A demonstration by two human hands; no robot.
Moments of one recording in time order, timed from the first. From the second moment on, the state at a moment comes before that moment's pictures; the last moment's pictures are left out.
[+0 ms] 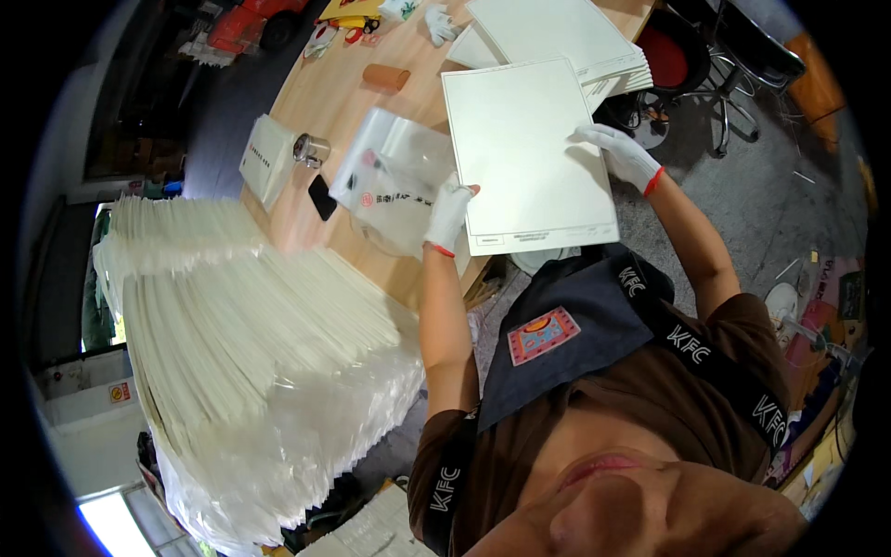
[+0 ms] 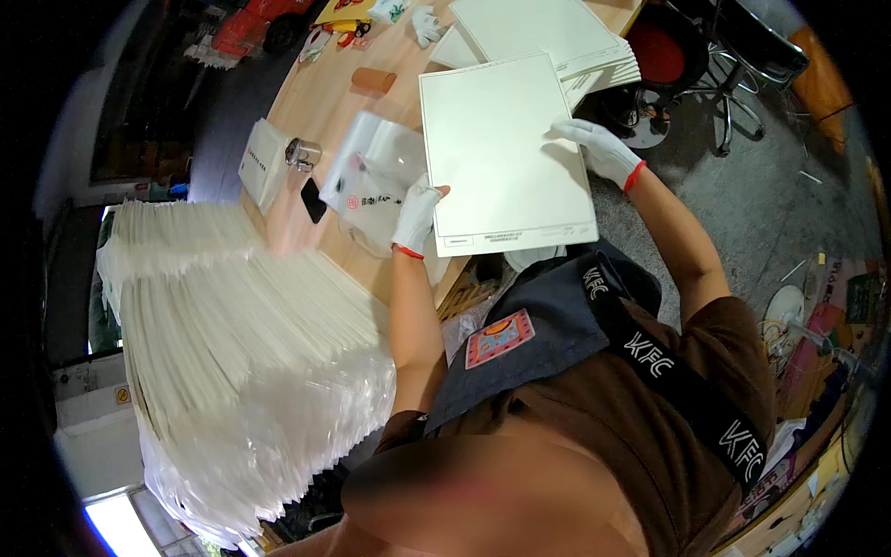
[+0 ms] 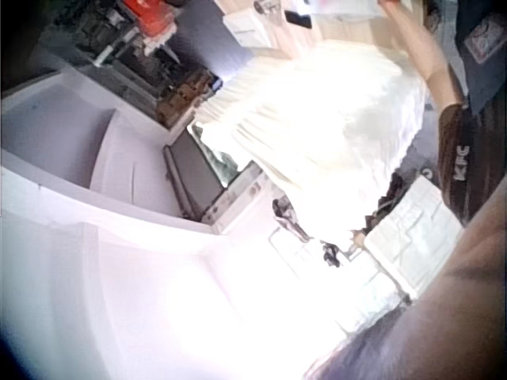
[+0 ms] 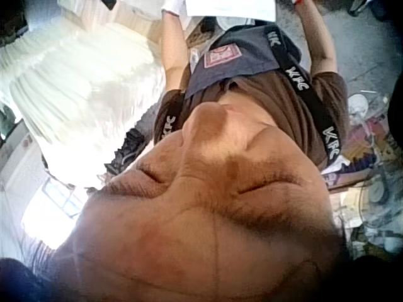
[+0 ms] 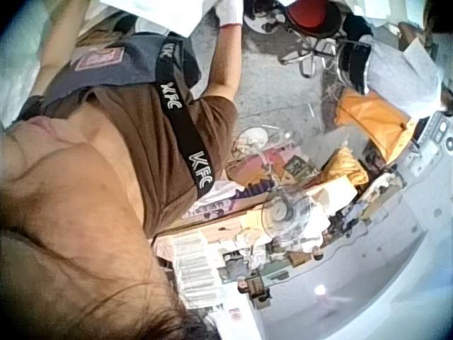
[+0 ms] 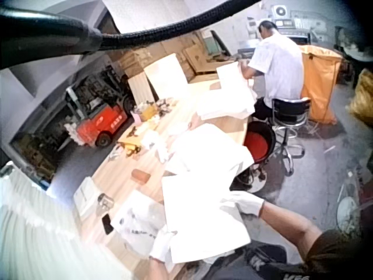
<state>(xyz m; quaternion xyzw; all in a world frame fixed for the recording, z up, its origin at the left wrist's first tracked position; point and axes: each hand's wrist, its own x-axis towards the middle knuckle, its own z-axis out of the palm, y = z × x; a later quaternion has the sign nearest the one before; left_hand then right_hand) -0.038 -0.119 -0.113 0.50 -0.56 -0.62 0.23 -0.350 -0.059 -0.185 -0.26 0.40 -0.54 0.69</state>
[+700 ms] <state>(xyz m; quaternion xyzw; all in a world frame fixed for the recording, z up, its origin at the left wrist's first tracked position) 0.052 -0.117 -0.027 0.42 -0.40 -0.61 0.54 -0.284 -0.031 -0.033 -0.89 0.38 -0.24 -0.01</state>
